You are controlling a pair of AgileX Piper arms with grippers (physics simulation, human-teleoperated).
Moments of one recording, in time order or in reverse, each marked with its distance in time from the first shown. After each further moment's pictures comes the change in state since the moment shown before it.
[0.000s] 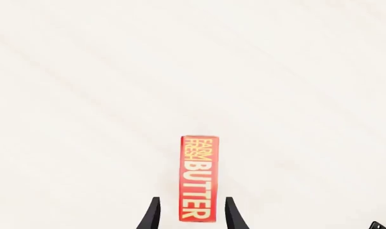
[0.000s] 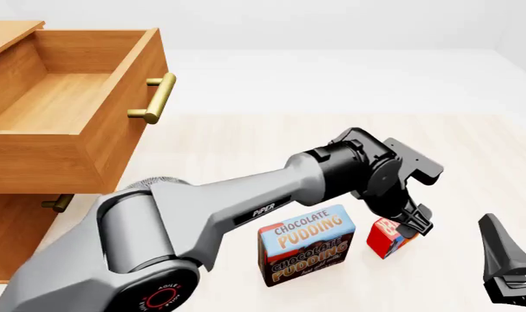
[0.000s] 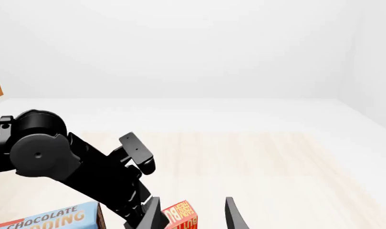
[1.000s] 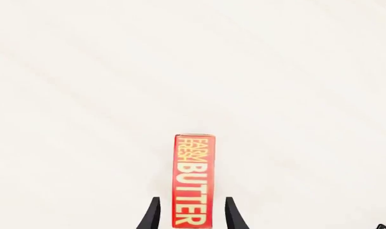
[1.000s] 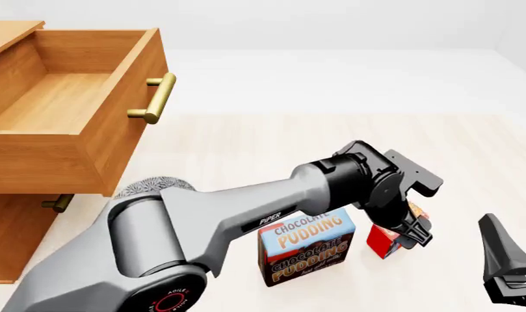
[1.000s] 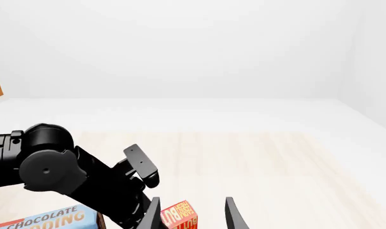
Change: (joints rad) left arm -0.012 0.029 0.015 -0.021 -0.010; right arm 0.000 0.000 0.000 0.000 0.000
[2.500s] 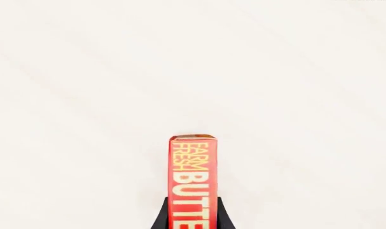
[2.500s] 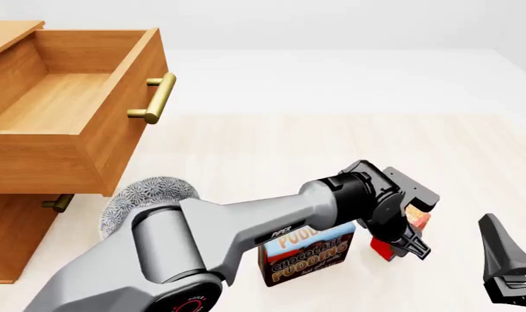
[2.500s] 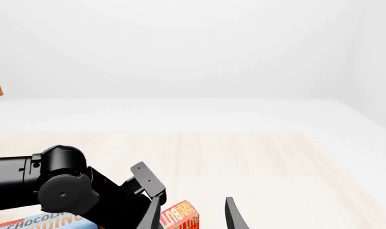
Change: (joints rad) left arm -0.013 0.072 -0.014 -0.028 -0.049; right arm 0.000 0.000 0.000 0.000 0.000
